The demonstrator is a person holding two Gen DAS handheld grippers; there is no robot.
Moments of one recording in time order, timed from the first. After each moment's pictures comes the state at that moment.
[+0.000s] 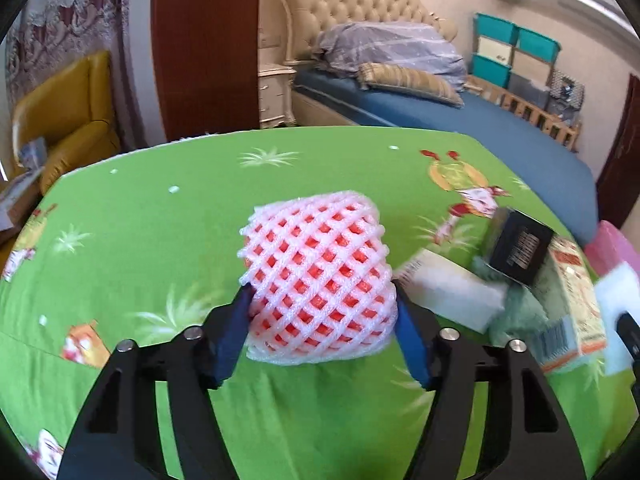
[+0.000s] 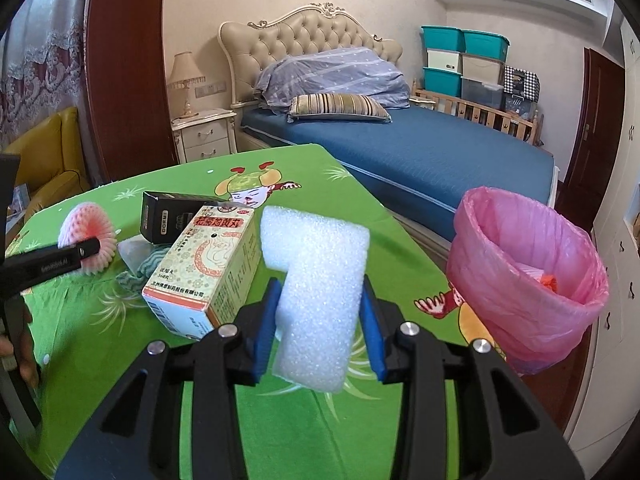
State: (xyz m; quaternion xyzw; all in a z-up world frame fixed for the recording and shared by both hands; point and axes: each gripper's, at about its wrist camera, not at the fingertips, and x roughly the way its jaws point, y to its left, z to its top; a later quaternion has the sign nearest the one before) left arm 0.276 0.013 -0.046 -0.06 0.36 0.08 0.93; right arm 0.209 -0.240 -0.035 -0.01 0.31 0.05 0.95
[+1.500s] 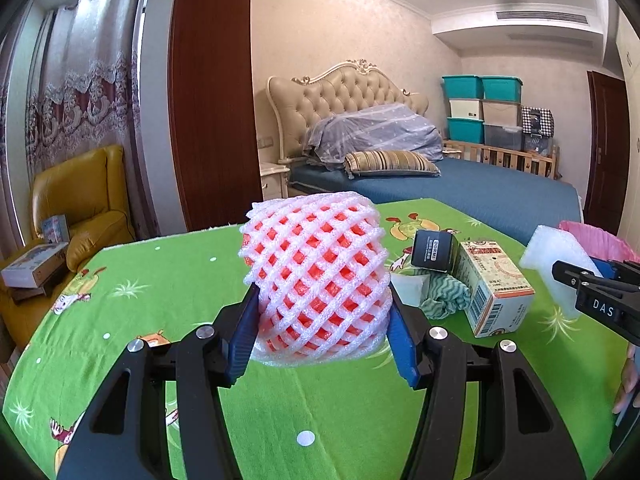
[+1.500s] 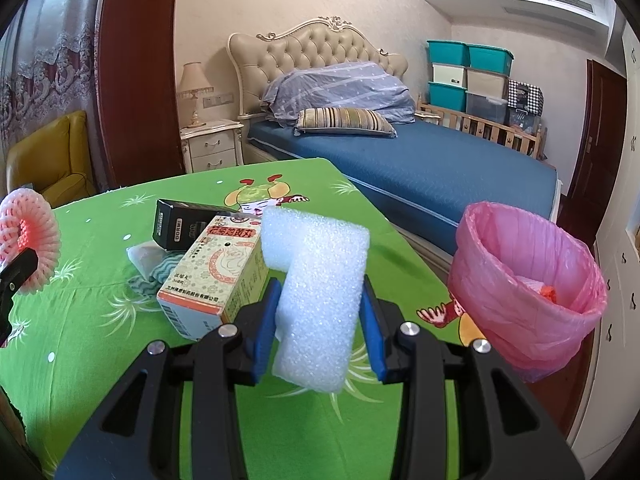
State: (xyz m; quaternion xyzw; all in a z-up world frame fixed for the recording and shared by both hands) left arm 0.137 -0.032 -0.019 0.02 0.19 0.09 0.98; right arm 0.200 -0.243 -0.033 -0.02 0.28 0.06 0.96
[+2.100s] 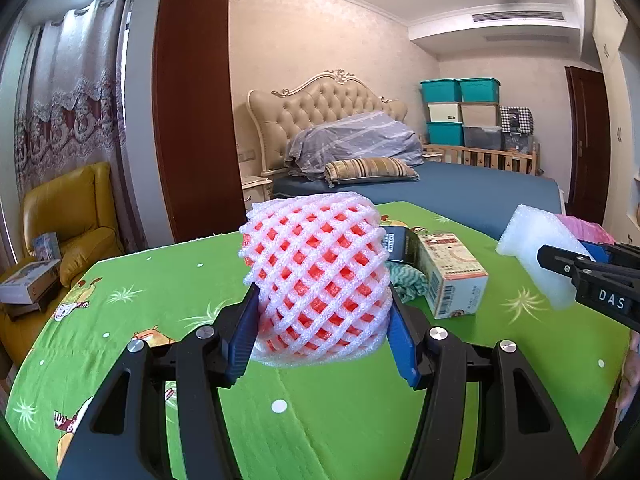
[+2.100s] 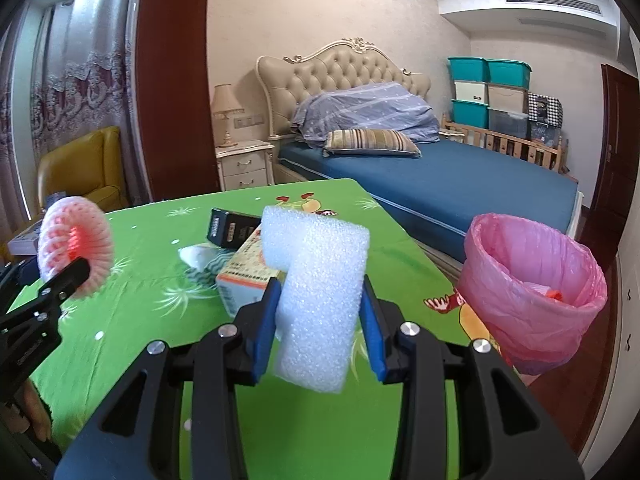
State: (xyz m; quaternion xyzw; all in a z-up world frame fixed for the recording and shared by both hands) left arm 0.105 -0.056 -0.016 0.04 0.17 0.05 0.98; right arm 0.144 -0.255 -0.017 0.00 0.24 0.12 0.96
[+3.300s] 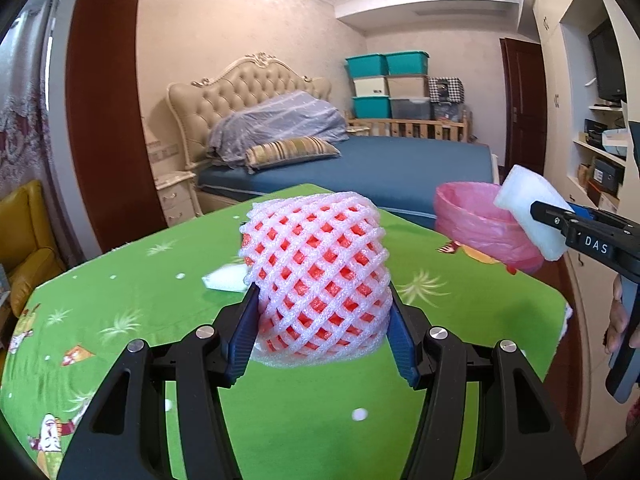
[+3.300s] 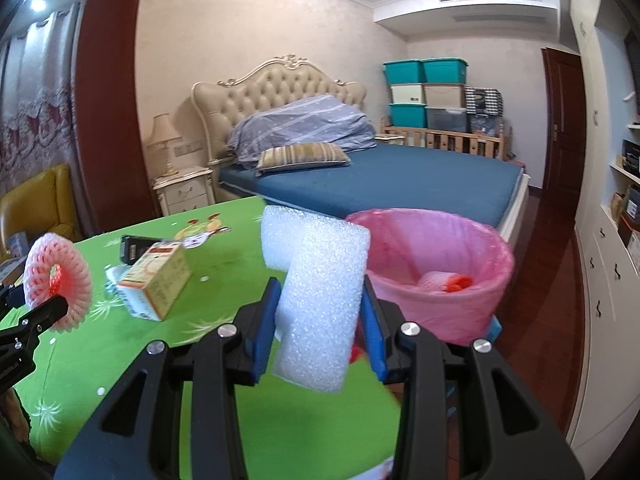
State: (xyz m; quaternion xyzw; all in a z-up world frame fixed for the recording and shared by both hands) left arm 0.124 -0.142 -0.014 0.07 0.22 -0.08 0.97; right arm 0.121 -0.386 -0.011 0.04 0.21 0.01 0.98
